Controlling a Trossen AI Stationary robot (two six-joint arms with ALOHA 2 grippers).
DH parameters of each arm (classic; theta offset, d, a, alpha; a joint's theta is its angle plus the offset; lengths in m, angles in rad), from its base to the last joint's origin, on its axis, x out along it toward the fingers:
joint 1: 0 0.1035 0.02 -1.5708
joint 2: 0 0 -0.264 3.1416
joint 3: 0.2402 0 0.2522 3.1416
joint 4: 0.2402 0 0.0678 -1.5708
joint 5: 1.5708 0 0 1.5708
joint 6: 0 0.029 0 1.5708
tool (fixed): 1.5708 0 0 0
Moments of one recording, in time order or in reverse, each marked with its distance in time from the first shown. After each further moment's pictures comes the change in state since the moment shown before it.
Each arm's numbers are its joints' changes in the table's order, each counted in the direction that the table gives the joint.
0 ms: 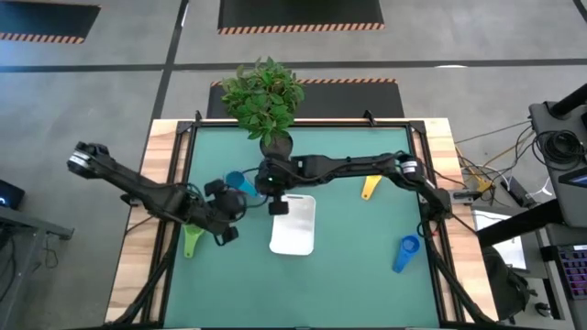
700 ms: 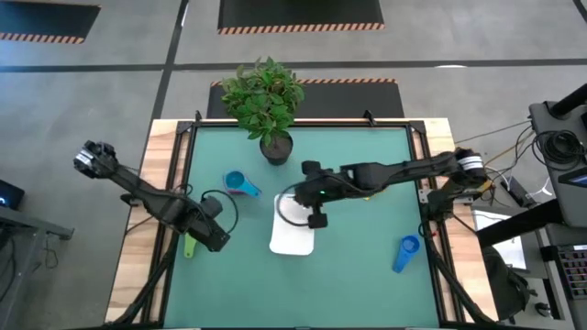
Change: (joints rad) left arm -0.120 0.099 0.175 0.497 0.403 -0.840; right arm 0.112 -0.503 -0.573 -0.169 0.018 0.072
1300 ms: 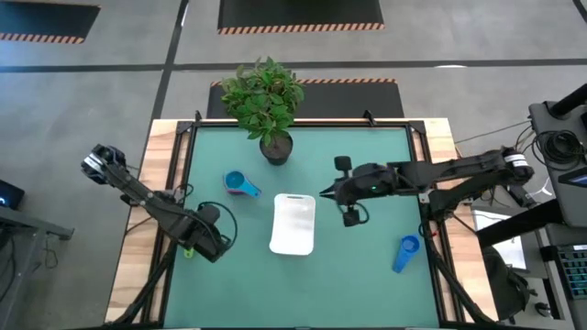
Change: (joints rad) left arm -0.082 0.139 -0.001 0.038 0.002 -0.232; right arm 0.021 -0.407 -0.383 -0.187 -0.001 -0.117
